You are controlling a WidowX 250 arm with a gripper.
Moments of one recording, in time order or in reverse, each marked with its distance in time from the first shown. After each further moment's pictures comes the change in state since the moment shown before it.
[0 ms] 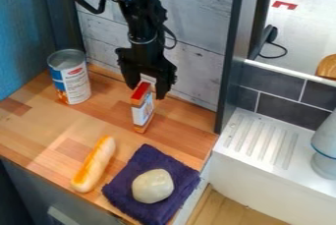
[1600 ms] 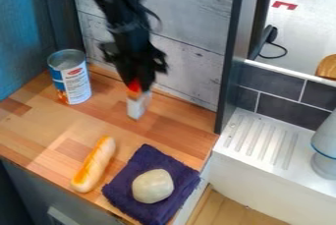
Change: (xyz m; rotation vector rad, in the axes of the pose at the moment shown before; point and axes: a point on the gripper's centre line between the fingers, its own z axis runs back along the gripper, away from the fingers) arm -0.030 0.001 0.049 -0.129 -0.071 0.095
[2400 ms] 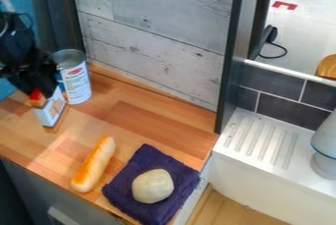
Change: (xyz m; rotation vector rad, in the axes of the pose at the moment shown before) arm -0.069 0.111 0.024 -0.064 -0.071 0.222
